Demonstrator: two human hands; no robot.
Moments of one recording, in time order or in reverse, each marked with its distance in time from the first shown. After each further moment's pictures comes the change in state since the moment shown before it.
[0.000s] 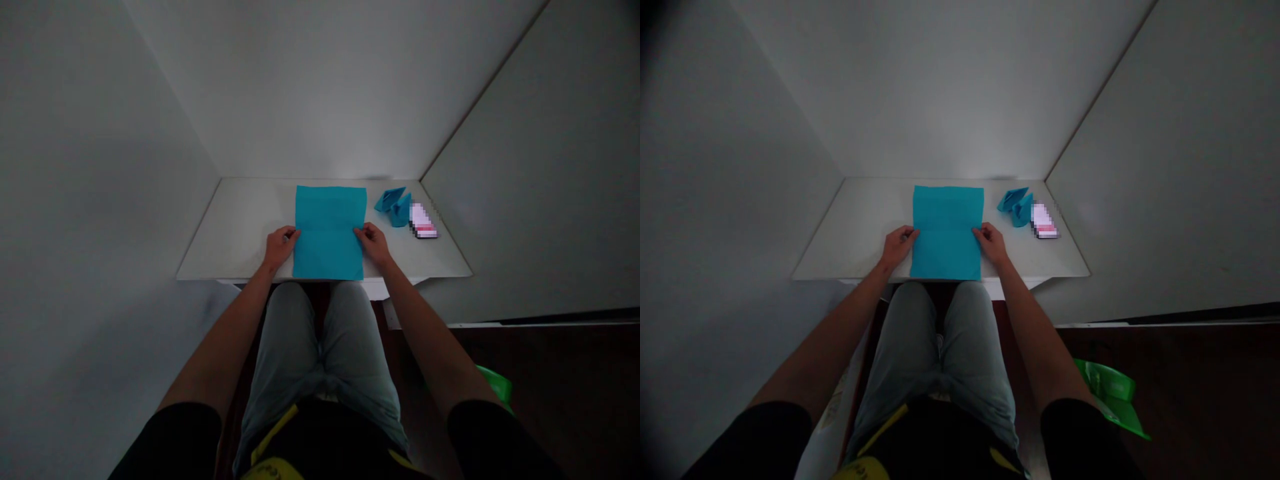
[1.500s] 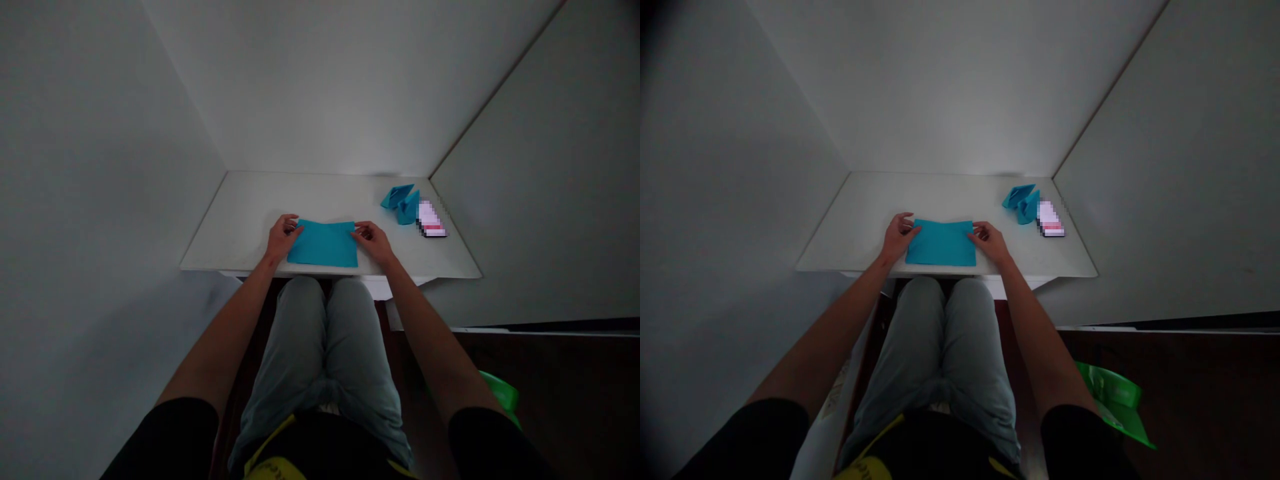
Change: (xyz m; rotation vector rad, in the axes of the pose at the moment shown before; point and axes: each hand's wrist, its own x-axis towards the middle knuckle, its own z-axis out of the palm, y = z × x) left_hand 0.004 -0.011 0.000 -0.193 0.080 -0.018; right_hand -0.002 0.006 0.002 -0.151 -0.105 -0.087
